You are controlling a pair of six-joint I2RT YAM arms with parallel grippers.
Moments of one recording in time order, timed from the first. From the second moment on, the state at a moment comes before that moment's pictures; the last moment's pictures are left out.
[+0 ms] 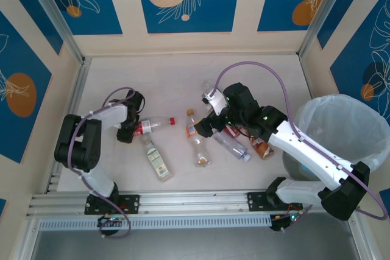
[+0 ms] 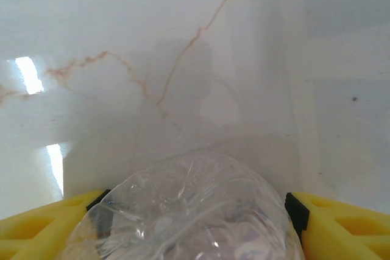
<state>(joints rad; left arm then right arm) -0.23 1.71 0.98 -0.70 -0.28 -1.63 0.75 1.17 1.13 -0.65 -0.16 -0.03</state>
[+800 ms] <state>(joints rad) -0.23 1.70 1.08 -0.47 -0.25 -1.51 0.70 1.18 0.98 -0.34 -0.08 0.34</state>
